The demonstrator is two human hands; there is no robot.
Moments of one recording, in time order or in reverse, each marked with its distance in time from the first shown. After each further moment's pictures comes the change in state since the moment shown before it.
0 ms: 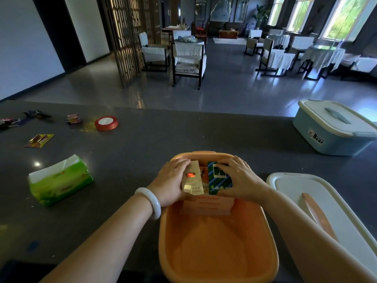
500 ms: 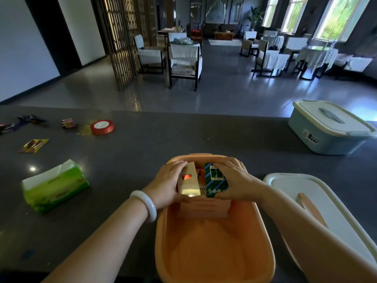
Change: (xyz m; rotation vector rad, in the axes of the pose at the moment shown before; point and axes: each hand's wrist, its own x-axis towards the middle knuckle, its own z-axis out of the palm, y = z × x) left_hand 0.000 0.006 -0.007 -0.061 -0.059 -0.008; right_hand 0.003 -0.004 -0.010 0.081 -0.068 0.022
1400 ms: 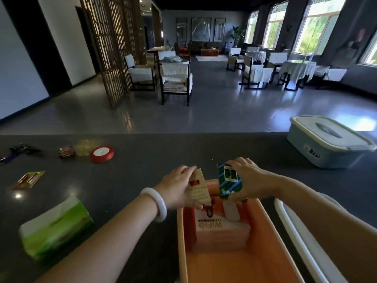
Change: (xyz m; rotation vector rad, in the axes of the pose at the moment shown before) left_hand 0.056 -0.007 -0.067 0.204 -0.136 0.108; right_hand 0.044 -0.004 -0.064 -0.043 -0.051 0.113
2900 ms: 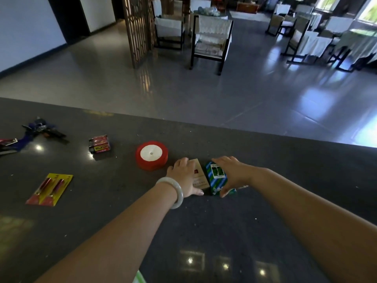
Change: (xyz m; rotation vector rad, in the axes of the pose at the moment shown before) left_hand 0.118 -0.349 -0.038 0.128 -0.070 -0.333; right_hand 0.398 -0.148 0.120 -0.143 -0.382 -0.056
